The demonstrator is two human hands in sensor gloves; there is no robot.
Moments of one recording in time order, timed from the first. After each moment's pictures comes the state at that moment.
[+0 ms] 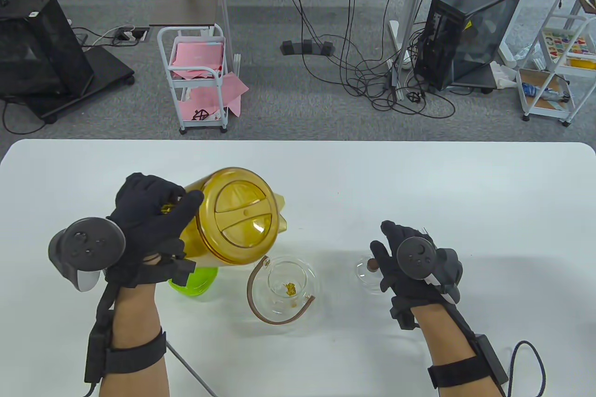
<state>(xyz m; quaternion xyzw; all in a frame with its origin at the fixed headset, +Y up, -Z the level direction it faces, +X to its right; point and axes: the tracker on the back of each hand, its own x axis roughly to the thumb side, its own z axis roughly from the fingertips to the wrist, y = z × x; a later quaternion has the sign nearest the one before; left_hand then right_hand) -0.283 -0.533 -0.315 0.34 -0.11 0.40 0.85 0.205 -0.705 -0.363 0.03 -0.07 0.98 0.19</state>
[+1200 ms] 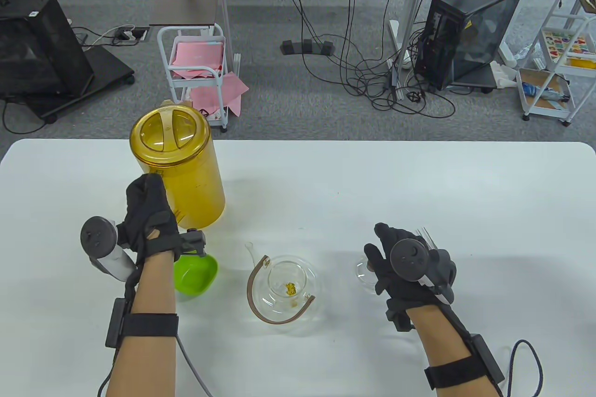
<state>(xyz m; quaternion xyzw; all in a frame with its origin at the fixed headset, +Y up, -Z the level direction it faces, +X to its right) -0.312 -0.675 -0.398 0.25 0.06 0.67 0.69 0.194 -0.711 -0.362 0.05 -0.07 0.98 0.18</state>
